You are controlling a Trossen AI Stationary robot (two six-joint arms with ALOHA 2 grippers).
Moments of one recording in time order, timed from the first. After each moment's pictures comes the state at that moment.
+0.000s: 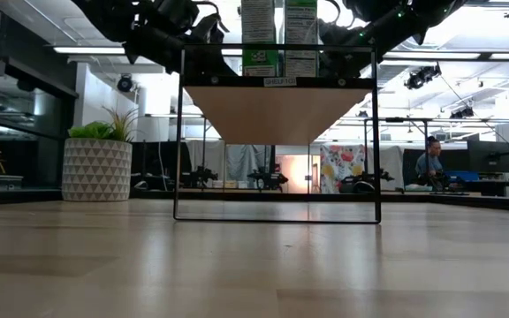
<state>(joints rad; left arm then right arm) 0.44 1.43 0.91 0.10 0.36 -0.15 -0.32 1.30 0.87 -0.04 0.08 0.43</state>
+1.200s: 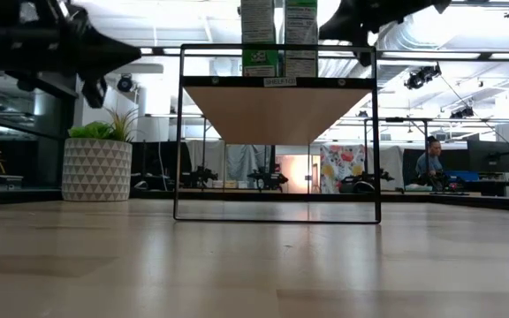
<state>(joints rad) 0.02 0.44 0.09 0.43 -0.13 -0.45 -0.37 1.09 0.94 -0.16 -0.19 0.42</state>
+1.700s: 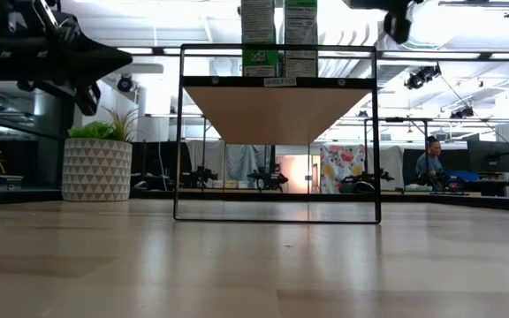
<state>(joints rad) 0.02 0.31 0.01 0.41 -0.11 -0.47 -0.23 0.87 0.94 -0.37 -0.17 0.47</state>
